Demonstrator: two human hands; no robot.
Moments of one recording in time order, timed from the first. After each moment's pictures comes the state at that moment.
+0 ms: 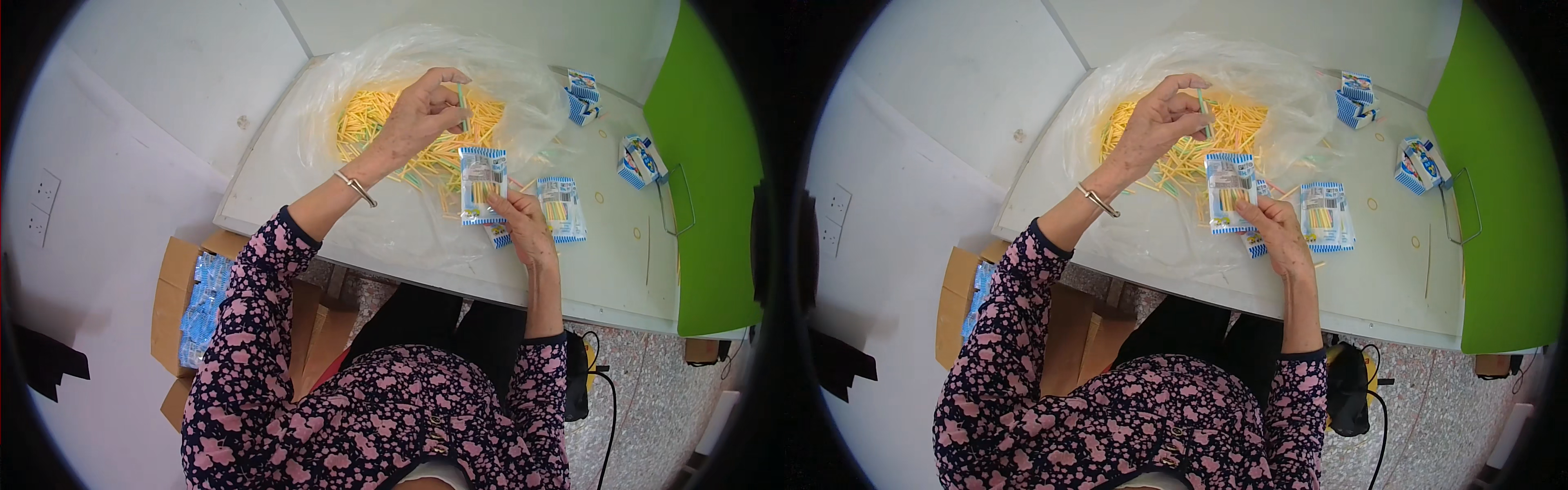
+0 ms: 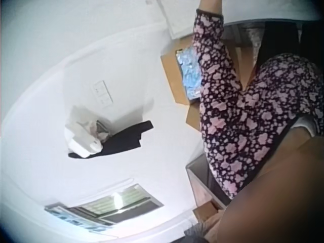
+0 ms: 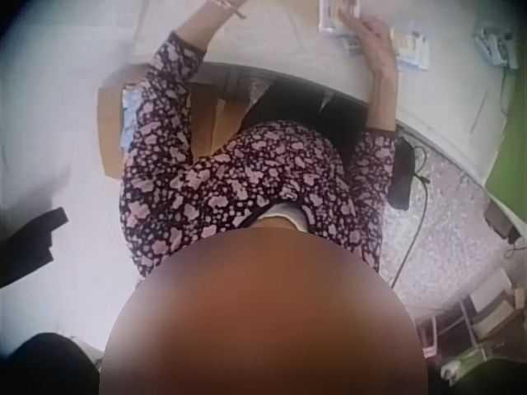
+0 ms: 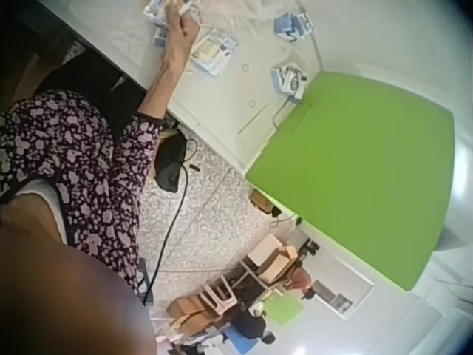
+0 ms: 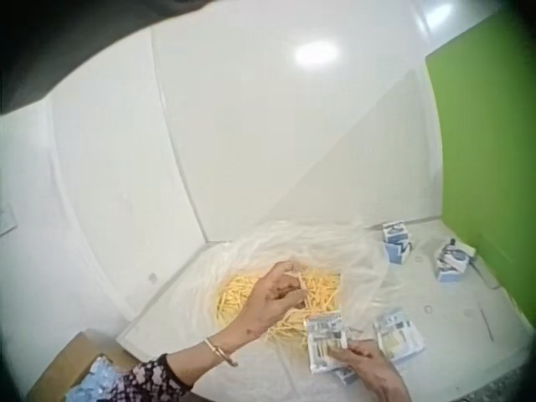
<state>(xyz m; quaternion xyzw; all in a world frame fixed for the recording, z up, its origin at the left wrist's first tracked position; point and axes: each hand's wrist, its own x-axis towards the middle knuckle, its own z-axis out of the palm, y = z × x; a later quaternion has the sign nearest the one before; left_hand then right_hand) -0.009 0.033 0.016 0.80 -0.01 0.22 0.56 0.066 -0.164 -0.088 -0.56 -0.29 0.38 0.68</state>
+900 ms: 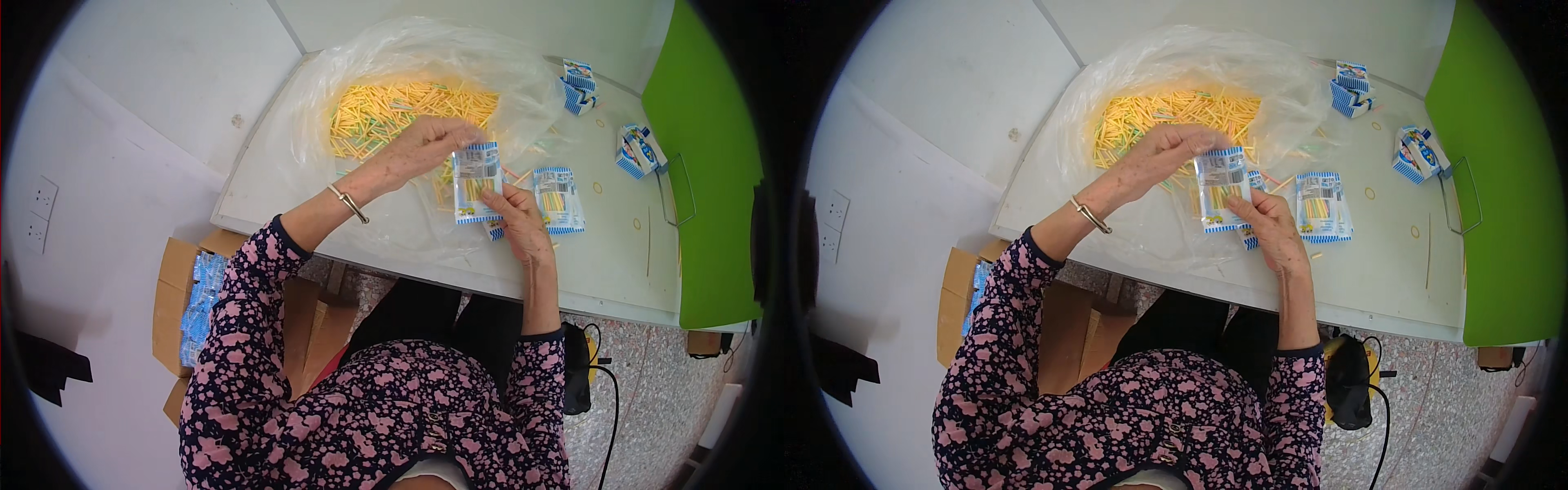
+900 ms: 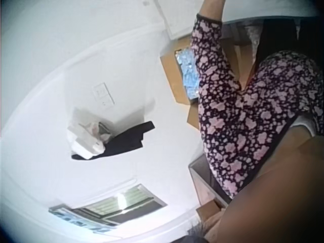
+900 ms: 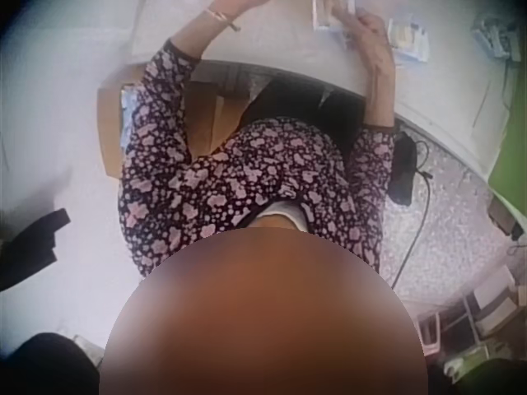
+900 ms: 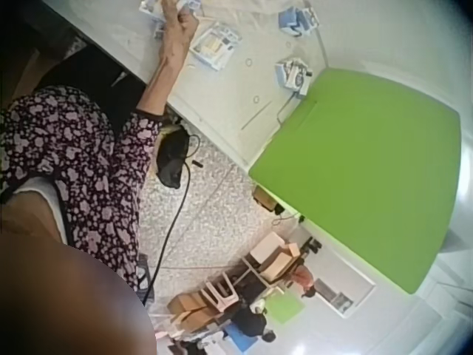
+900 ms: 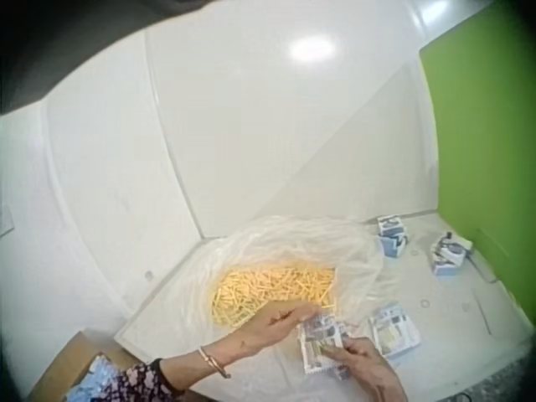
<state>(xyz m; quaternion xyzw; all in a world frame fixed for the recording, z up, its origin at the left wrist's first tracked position) -0.022 0.011 -0.003 0.80 0.00 0.10 0.59 0.055 -0.163 -0.086 -0.51 -0.27 0.38 0.72</state>
